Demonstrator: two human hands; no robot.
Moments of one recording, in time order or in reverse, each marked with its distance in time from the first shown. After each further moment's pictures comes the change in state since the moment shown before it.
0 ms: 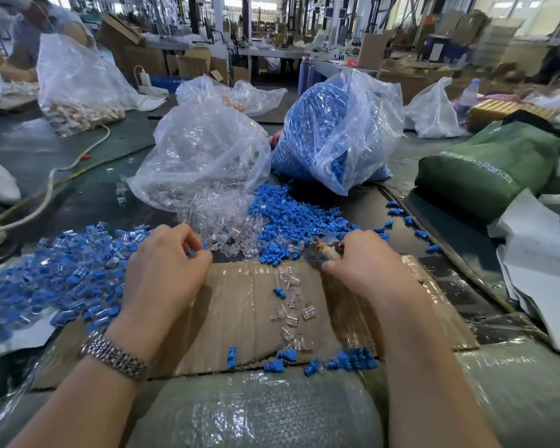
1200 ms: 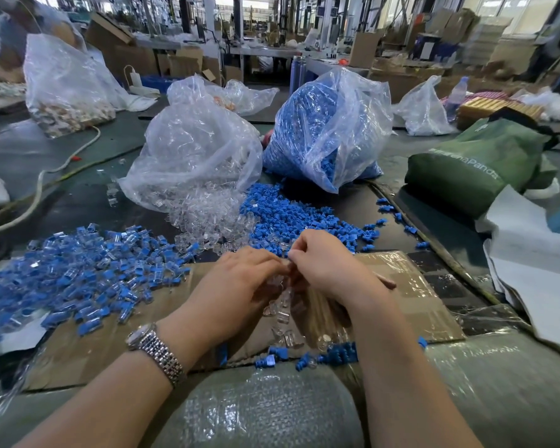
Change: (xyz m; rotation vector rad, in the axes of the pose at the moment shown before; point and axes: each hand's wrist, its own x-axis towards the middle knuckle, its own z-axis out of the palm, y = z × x) left_hand -0.018 0.029 0.047 0.048 -0.393 0.712; right_hand -0.012 -0.037 0.006 0.368 -0.122 -0.057
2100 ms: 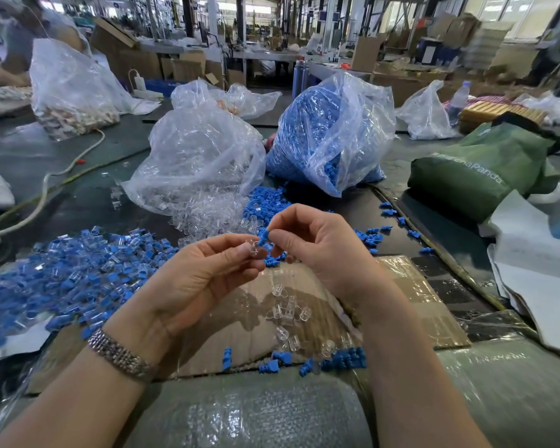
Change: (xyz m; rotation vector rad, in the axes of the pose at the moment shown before) left_hand -0.010 -0.003 -0.046 -1.725 0.129 -0.547; right_hand -0.007 0.004 -0.006 0.555 0.004 -0.562
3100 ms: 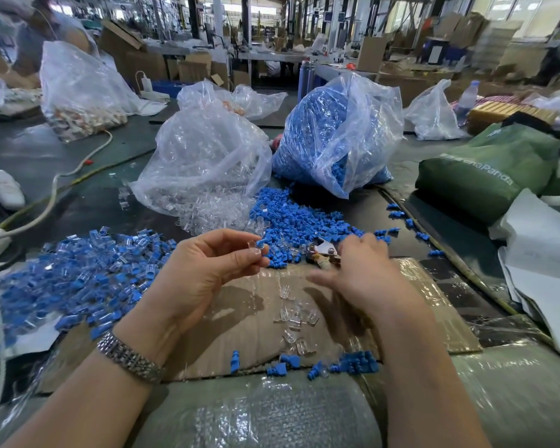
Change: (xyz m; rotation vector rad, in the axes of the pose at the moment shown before) left_hand -0.005 0.002 0.000 0.198 0.083 0.190; right_hand -0.007 0.018 -0.017 -0.962 0.020 0.620
